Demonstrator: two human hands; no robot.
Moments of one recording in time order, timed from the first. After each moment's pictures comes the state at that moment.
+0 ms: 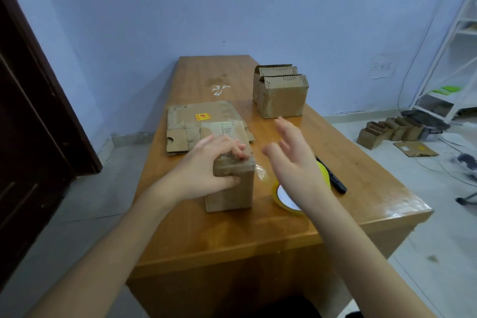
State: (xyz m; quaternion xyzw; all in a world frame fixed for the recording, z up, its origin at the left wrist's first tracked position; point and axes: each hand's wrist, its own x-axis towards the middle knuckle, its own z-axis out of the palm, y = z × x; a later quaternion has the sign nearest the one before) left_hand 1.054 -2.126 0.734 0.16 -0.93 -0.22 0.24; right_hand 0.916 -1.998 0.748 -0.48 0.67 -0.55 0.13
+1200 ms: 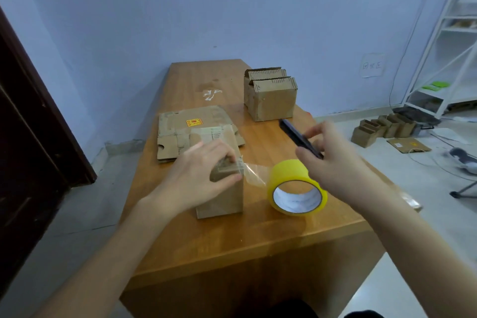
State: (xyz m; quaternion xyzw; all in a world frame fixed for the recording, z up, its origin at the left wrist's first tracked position) left_hand 1.044 -2.113 0.736 0.19 -0.95 -0.06 0.25; right_hand 0.870 -1.955 0.773 -0.46 0.76 -0.45 0.12
